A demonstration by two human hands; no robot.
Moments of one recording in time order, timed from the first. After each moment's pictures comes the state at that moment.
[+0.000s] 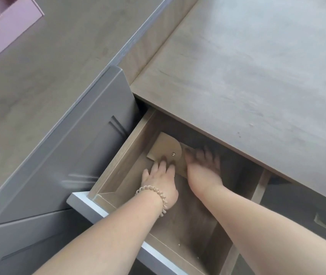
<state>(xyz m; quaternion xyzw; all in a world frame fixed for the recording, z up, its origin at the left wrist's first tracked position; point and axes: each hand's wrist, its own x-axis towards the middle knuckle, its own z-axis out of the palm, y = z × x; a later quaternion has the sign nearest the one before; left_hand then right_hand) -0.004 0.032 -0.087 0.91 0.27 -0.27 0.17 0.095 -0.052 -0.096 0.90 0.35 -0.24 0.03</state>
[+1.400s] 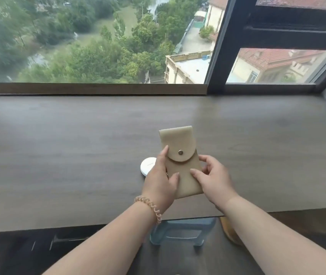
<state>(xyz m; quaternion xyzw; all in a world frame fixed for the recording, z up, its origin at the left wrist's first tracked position) 0.246 -0.570 0.134 0.85 0.06 -0.03 0.53 0.266 -0.721 0.129 0.85 -0.08 -0.03 -0.52</state>
